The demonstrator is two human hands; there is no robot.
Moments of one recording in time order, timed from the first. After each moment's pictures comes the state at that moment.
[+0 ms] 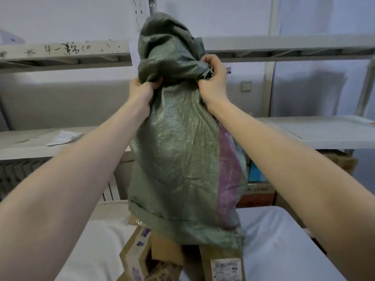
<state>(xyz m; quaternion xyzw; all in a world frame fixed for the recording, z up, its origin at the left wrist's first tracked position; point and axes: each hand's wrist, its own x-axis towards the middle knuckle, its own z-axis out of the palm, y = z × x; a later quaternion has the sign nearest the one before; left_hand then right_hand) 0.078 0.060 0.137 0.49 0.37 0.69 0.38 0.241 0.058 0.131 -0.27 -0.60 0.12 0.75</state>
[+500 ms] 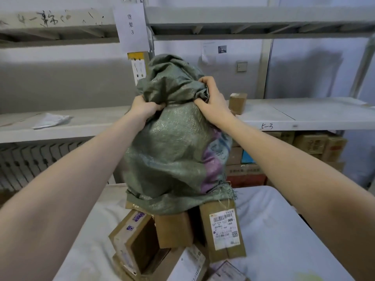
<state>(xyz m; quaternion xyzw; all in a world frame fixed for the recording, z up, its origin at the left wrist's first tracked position) 0.085 0.067 0.054 0.56 0.52 0.54 0.35 0.283 0.059 0.033 -0.44 -0.72 0.09 0.53</state>
